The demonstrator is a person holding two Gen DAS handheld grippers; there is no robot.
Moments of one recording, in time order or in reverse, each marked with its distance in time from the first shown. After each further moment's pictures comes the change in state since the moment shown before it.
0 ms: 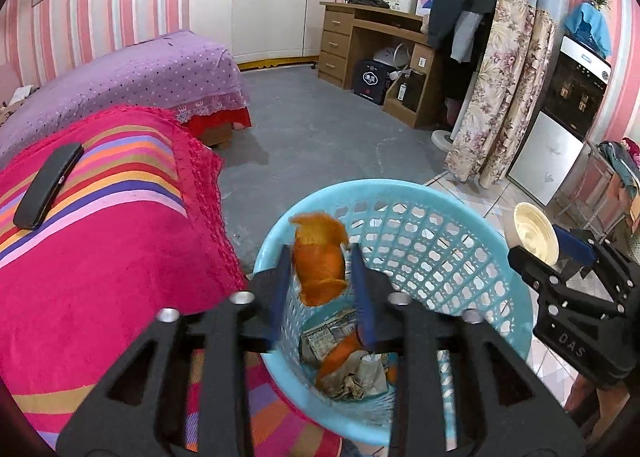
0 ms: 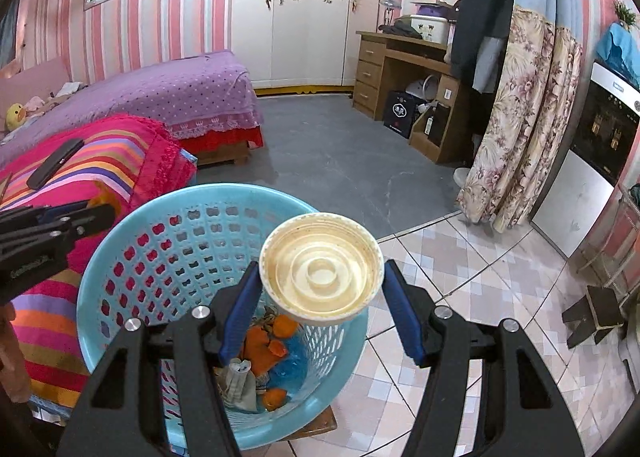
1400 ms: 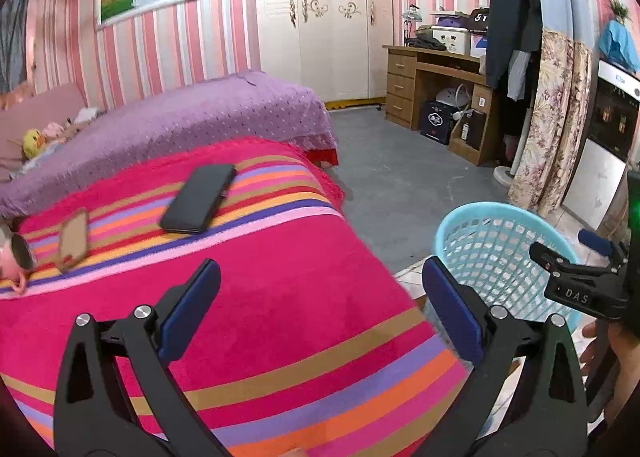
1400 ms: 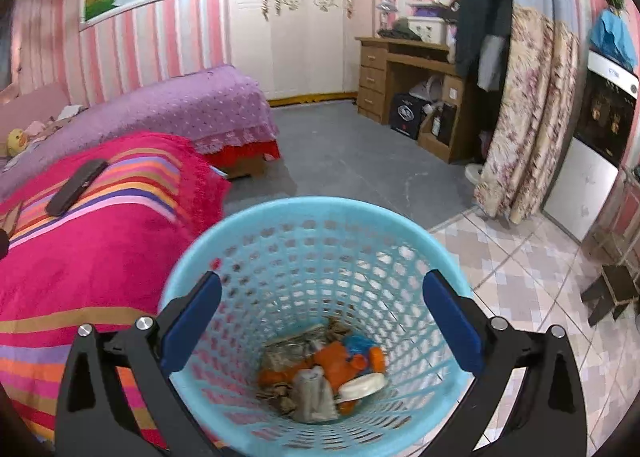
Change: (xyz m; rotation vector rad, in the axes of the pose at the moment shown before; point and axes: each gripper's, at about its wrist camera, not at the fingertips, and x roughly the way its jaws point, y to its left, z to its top) left arm -0.125 0.123 -0.031 -0.004 -0.161 0.232; right arm -0.016 0.087 0.002 0.065 -0.043 0.021
